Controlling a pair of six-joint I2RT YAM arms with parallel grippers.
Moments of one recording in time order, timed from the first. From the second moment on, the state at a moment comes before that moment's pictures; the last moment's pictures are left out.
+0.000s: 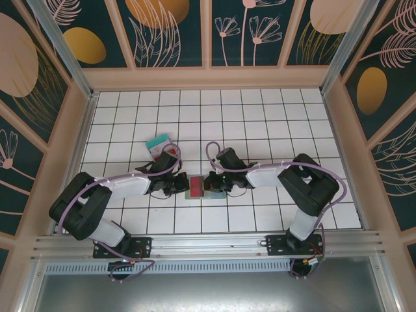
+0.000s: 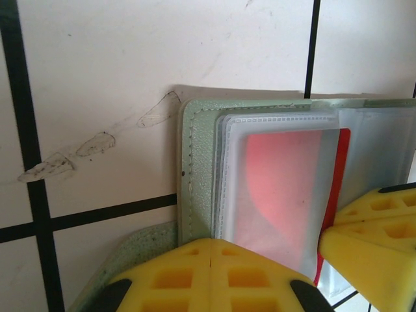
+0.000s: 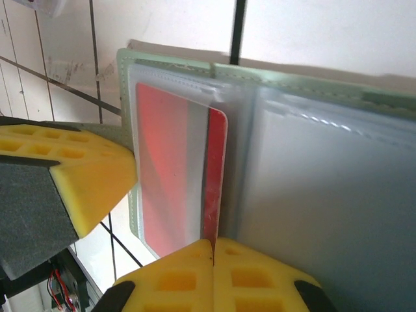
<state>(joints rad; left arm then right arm) -0.62 1.50 0.60 -0.15 0.31 -0.80 0.79 1.73 0.75 0.05 -0.51 0.82</state>
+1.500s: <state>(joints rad) -0.59 1.41 0.66 0.26 0.56 -1.09 0.56 1.23 0.59 0.19 -0.76 0.84</state>
